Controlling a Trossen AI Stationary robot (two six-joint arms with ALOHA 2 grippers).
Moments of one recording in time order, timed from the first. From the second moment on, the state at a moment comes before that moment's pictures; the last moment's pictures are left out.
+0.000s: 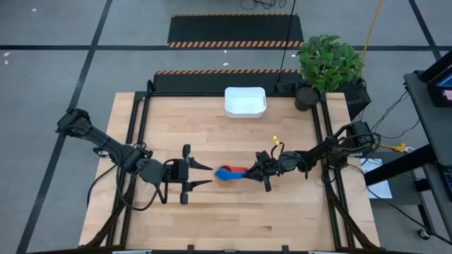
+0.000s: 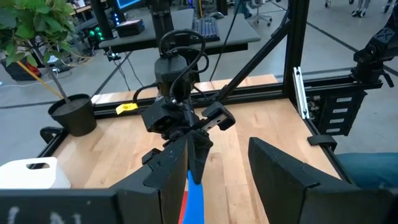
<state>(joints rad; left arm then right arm) -0.51 1.26 1.00 0.00 -0.50 -0.01 0.18 1.70 0.35 1.23 -0.05 0.62</state>
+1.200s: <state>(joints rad) -0.51 1.26 1.00 0.00 -0.50 -0.01 0.14 1.68 0.35 1.13 0.05 0.61</state>
